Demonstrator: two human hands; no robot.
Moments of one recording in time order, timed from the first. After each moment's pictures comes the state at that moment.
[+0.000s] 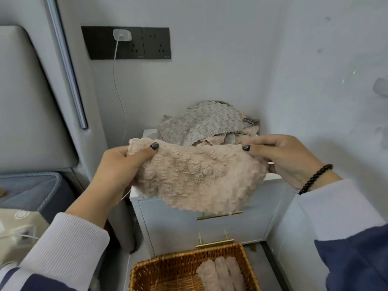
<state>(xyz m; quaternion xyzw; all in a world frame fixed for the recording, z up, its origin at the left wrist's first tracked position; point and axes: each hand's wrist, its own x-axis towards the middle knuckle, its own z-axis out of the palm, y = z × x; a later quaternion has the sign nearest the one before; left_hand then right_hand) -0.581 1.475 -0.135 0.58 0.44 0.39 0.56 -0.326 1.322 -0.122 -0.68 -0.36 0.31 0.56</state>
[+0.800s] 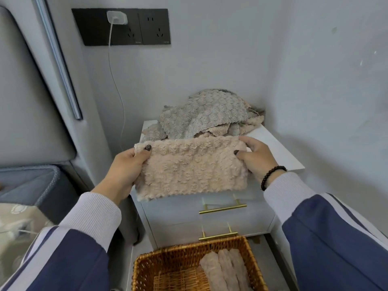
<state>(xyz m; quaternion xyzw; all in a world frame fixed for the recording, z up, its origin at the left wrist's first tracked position) -0.564 1.522 -0.193 0.55 0.47 0.36 0.58 -0.314 1.390 -0.201 -0.74 -0.32 0.23 0.55</state>
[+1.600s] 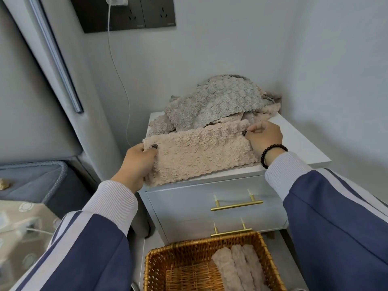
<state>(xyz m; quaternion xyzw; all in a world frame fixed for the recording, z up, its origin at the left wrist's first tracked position) -0.548 1.558 -0.221 0.57 0.52 0.35 0.54 -0.290 1.445 -0.218 -0.80 -0.25 0.10 0.54</state>
